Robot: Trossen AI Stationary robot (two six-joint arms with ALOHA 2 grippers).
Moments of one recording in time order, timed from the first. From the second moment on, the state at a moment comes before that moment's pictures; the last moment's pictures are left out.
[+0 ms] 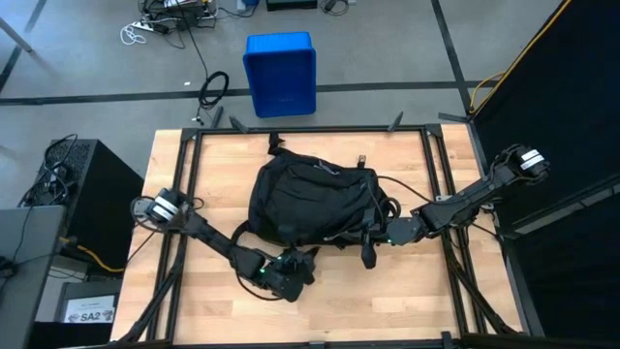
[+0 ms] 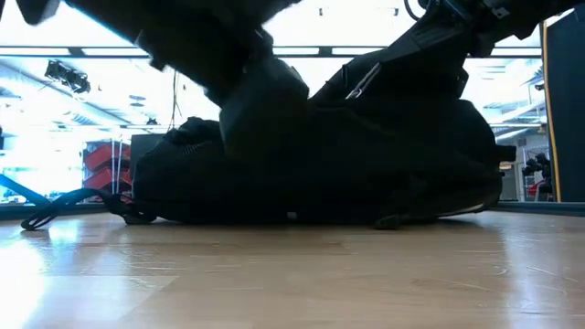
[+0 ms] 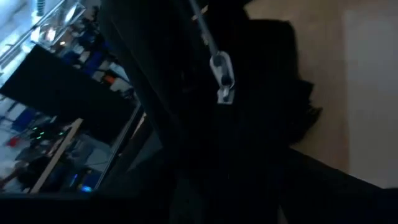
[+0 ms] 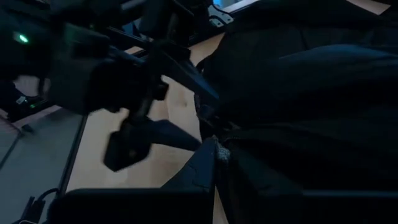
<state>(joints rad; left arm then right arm) -0.51 1.96 1.14 0.10 -1.14 0.05 0.44 1.28 0.61 0.26 0.48 0.56</state>
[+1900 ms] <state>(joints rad) -0.48 1.94 1.21 0.32 -0.84 0.24 0.41 1.19 0.62 0.19 0.41 0.46</state>
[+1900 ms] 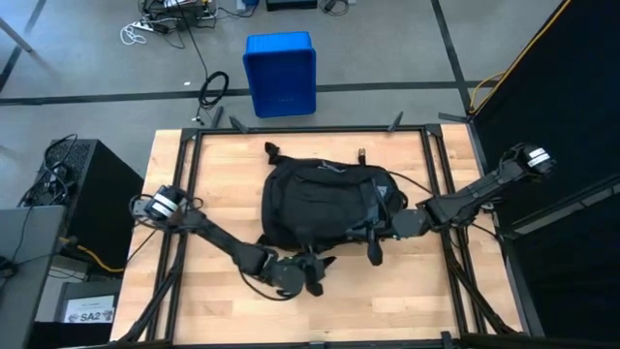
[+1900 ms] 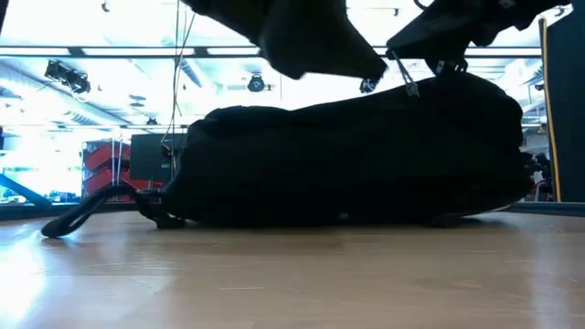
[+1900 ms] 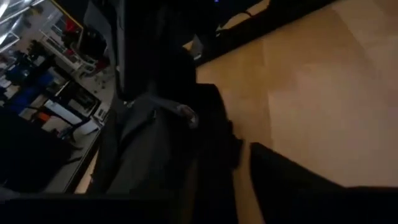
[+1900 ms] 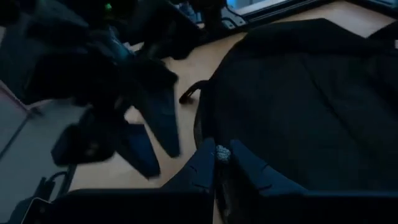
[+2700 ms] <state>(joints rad) -0.36 2.00 1.32 0.08 -0.80 0.20 0.40 1.19 0.62 0.20 0.32 0.44</state>
